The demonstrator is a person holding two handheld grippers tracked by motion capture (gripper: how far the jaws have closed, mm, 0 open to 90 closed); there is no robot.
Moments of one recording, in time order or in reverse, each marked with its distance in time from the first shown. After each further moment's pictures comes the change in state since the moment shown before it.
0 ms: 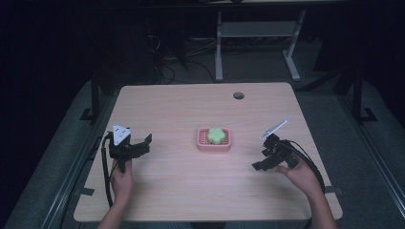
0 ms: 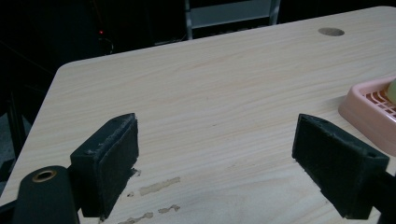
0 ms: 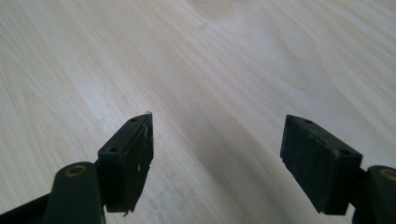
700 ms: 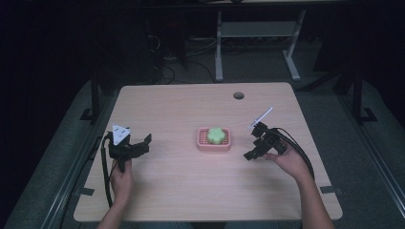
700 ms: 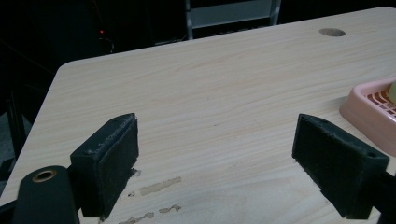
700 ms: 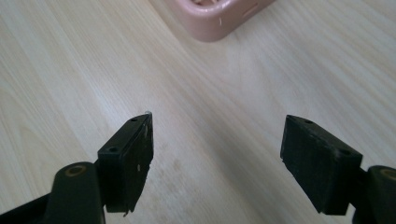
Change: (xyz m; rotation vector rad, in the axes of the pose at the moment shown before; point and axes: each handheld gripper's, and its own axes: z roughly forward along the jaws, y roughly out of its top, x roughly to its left) left arm 0.001 0.000 0.000 0.003 -0.001 -0.003; right arm -0.006 0.047 0.008 0.062 0.003 -0.029
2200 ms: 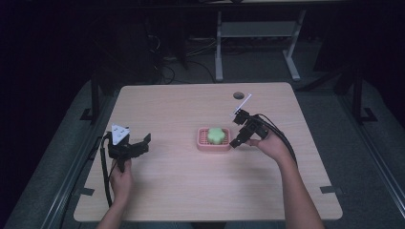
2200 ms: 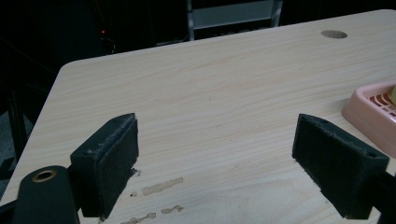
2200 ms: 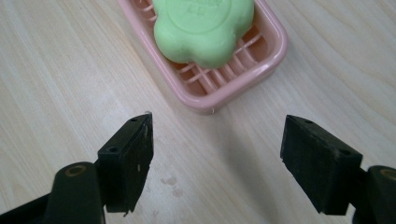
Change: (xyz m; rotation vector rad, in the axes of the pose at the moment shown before) left arm 0.002 0.000 0.000 0.001 0.007 -0.004; right arm 0.000 0.064 0.012 0.036 -0.022 -0.051
